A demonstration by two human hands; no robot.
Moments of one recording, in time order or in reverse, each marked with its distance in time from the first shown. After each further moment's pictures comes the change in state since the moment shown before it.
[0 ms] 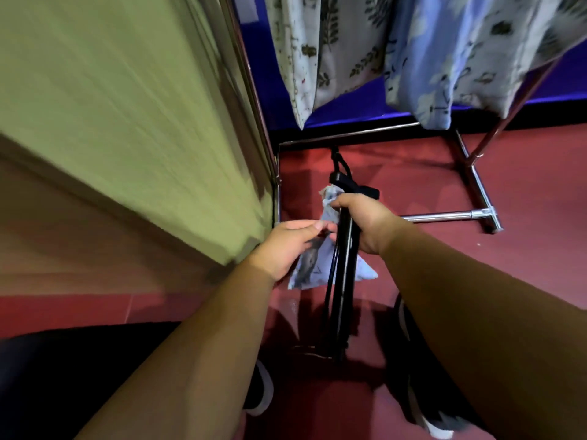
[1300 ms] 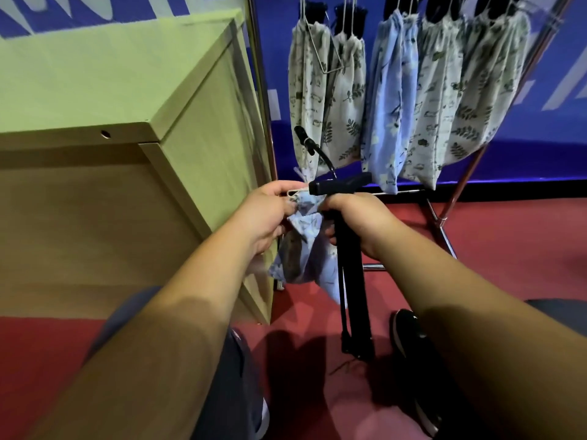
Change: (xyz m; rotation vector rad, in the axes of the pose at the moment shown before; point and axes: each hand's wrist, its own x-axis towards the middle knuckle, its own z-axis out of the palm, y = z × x) left_hand -0.143 0.180 0.001 -0.124 0.206 0.231; right_hand -0.176 -0.072 0.026 -0.111 -0.066 -0.444
